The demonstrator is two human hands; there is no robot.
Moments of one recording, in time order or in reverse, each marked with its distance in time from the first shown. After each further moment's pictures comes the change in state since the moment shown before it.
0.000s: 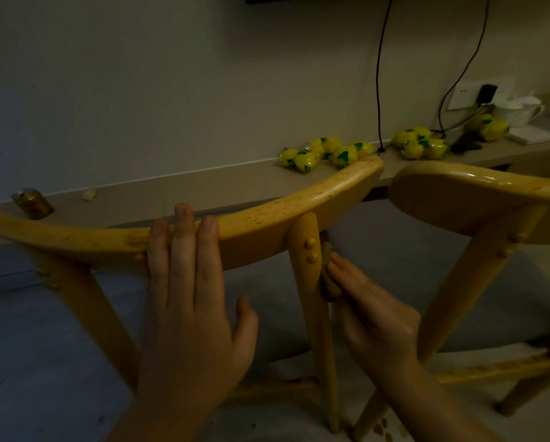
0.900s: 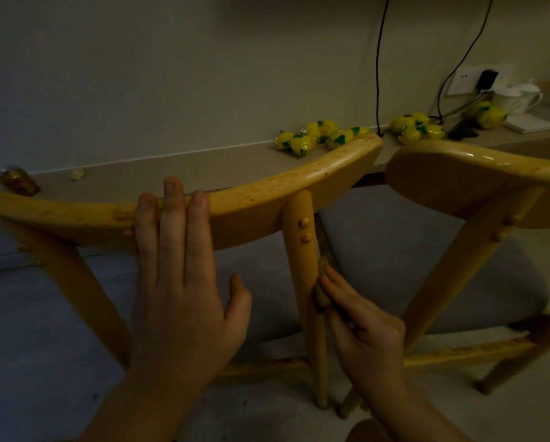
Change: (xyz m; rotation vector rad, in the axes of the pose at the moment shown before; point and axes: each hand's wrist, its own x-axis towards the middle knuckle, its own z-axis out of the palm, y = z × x) left_hand 0.002 0.003 -0.001 -0.009 0.022 -0.012; right_hand -0.045 -0.001 0.001 0.098 -0.040 0.220
